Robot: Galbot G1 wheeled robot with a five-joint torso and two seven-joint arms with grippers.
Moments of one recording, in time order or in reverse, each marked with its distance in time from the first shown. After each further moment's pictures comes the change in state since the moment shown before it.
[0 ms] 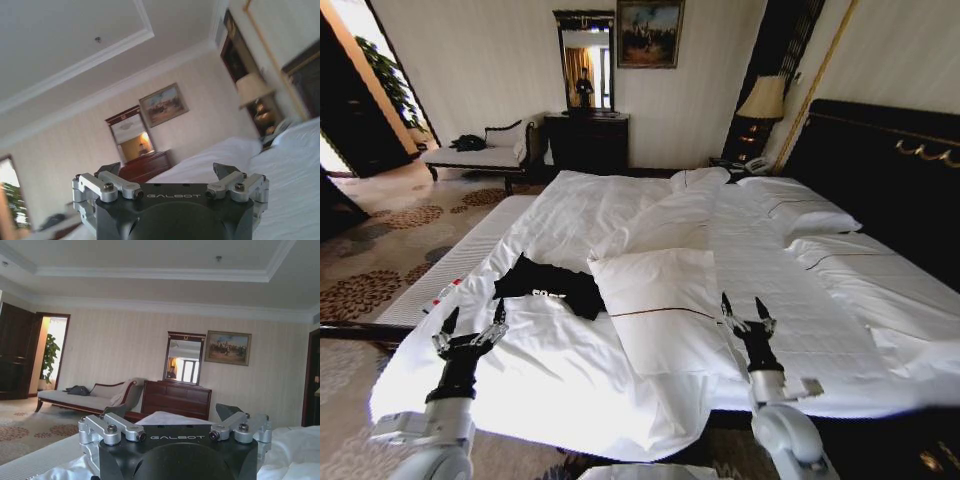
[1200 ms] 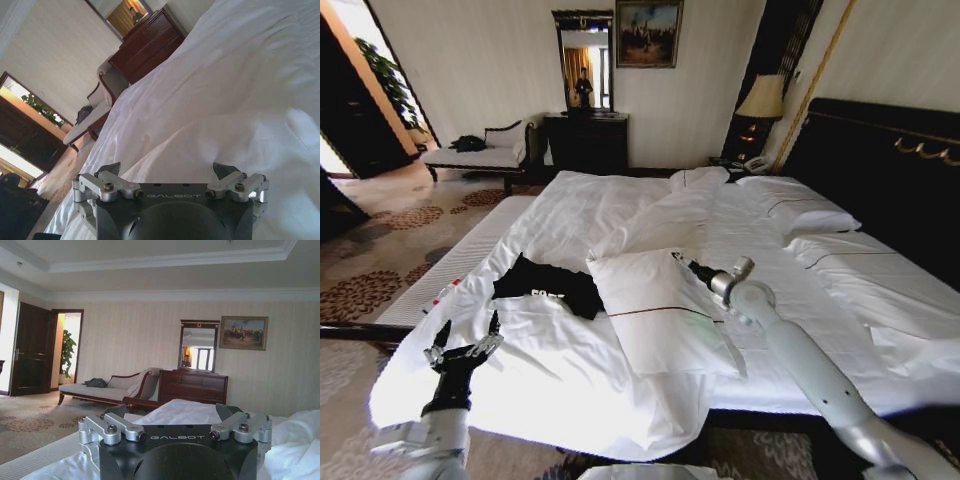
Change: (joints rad) left arm 0.021 -0.061 -0.007 0.033 0.075 -0.005 -0.004; right arm 0.884 -0.184 -0.512 -0.431 0.743 -0.574 0.366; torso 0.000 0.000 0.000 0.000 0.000
